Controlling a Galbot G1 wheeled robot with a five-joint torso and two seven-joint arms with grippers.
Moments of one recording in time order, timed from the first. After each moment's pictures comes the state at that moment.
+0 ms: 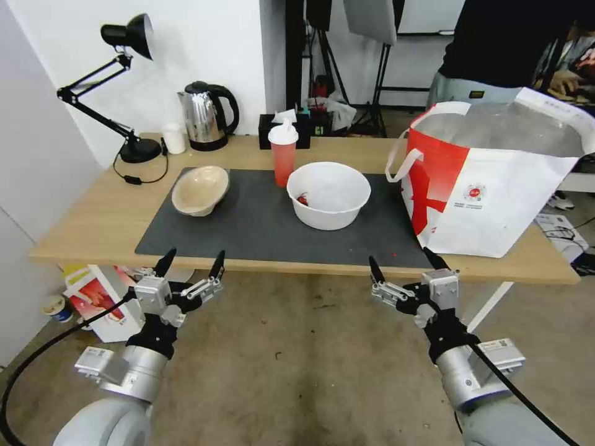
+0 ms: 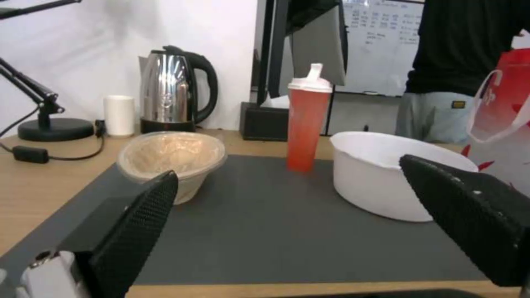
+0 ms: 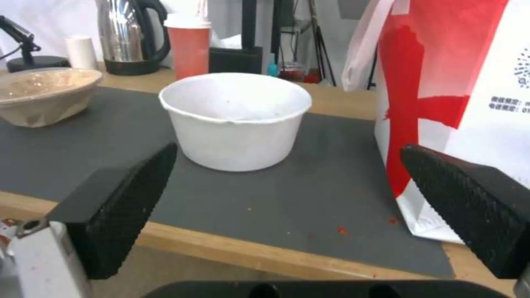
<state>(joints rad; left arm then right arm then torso) 1.72 -1.42 -0.66 -2.33 -0.39 0.05 0.18 -1.68 0.97 0.34 2.49 0.31 -0.21 0.41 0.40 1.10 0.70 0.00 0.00</state>
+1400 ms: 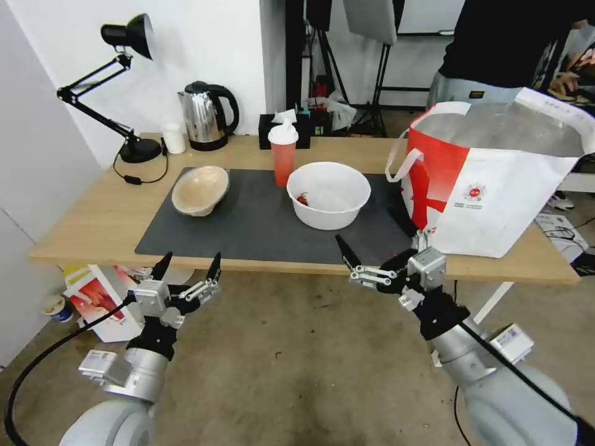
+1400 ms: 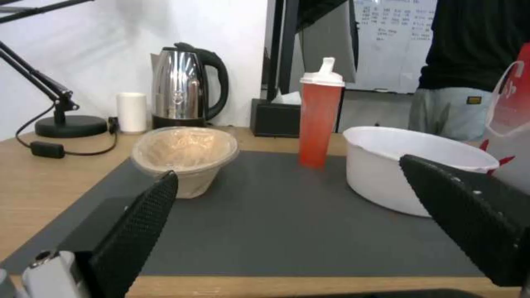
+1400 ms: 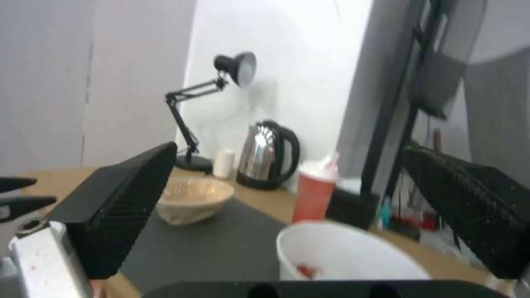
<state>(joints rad) 1.72 -1.44 -0.66 -2.31 -0.36 0.02 0.16 -1.44 0.84 0.40 2.39 0.40 0.09 -0.03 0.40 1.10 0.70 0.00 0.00</state>
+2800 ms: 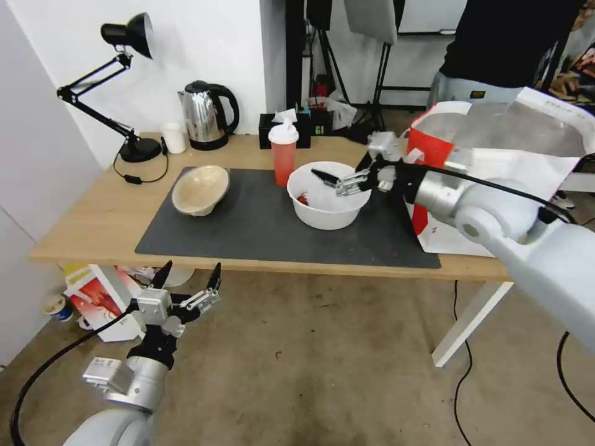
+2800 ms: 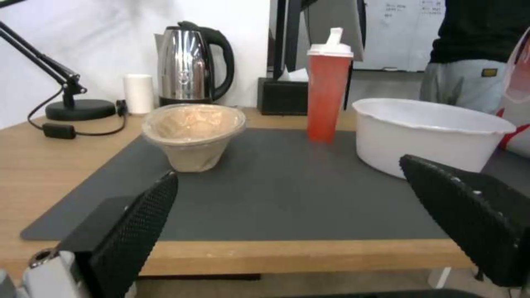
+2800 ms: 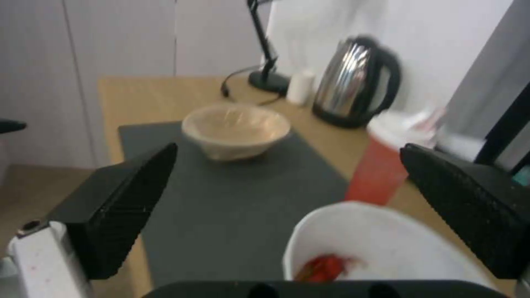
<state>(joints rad) 1.75 -1.46 -0.67 -2.29 -0.32 0.02 0.17 -0.41 0.65 -0.13 1.92 0.82 -0.21 -0.35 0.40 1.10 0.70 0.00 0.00</state>
